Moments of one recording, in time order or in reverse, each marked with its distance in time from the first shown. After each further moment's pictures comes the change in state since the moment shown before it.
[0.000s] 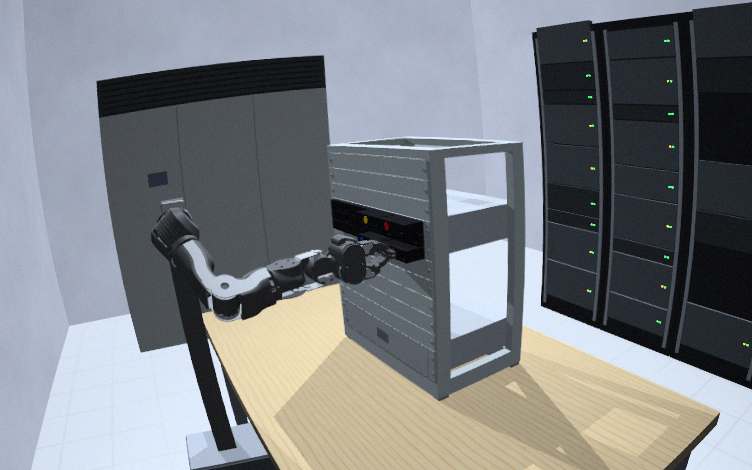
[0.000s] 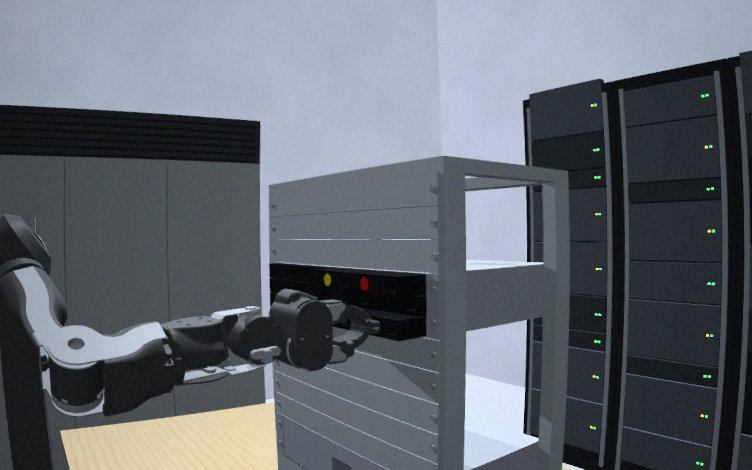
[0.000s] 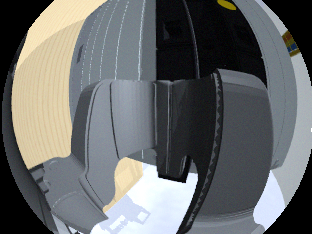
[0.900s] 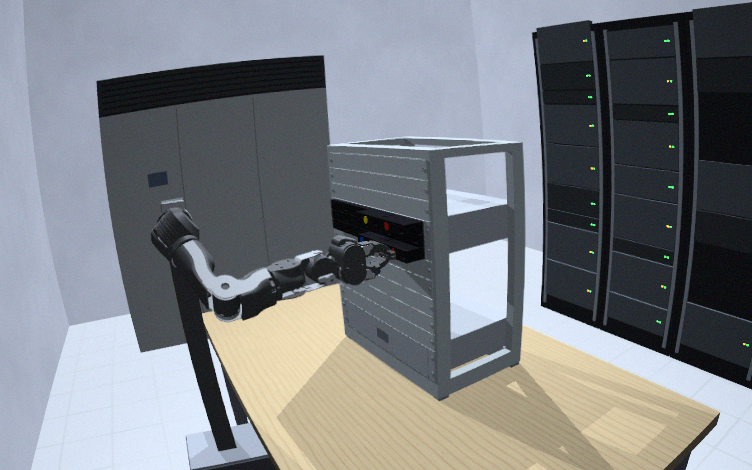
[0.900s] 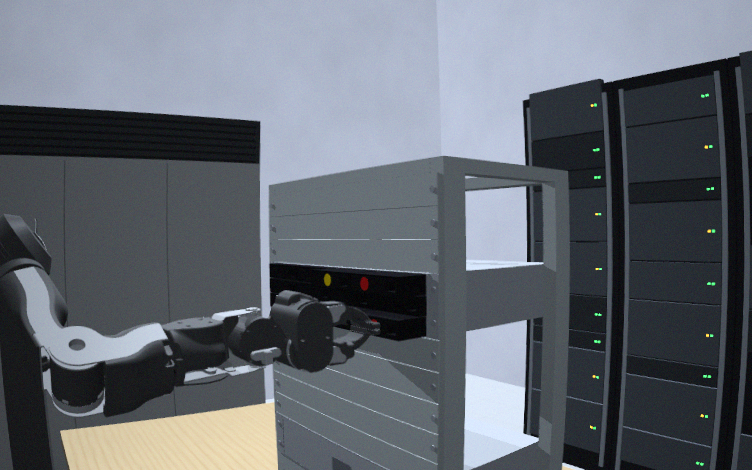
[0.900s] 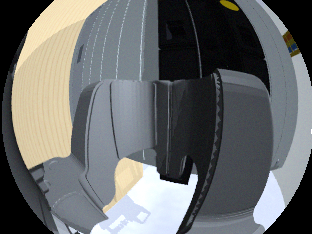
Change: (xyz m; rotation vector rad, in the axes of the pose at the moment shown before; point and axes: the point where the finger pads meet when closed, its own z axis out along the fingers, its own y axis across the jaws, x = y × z) arm 0.001 -0.002 0.001 0.003 0.001 -0.001
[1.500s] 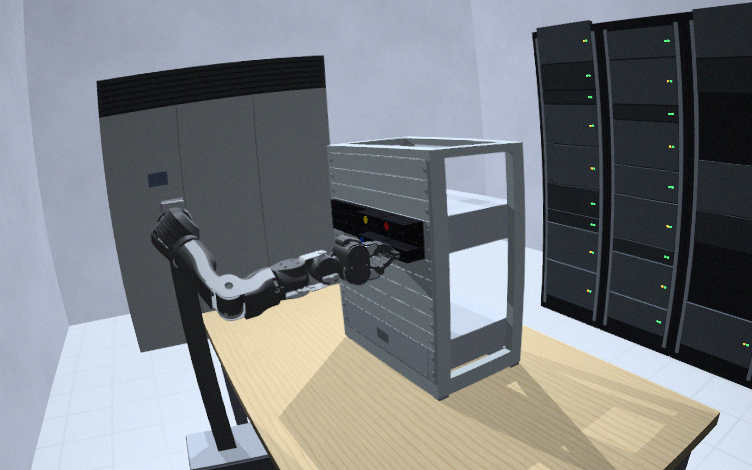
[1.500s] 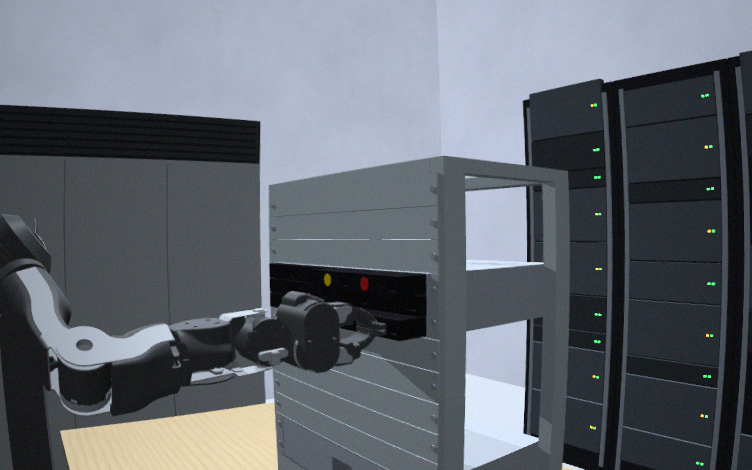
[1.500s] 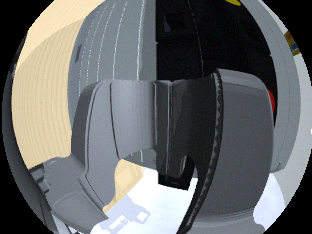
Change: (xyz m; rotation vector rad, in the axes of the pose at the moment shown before) arm -0.001 -0.002 0.009 0.001 0.001 0.000
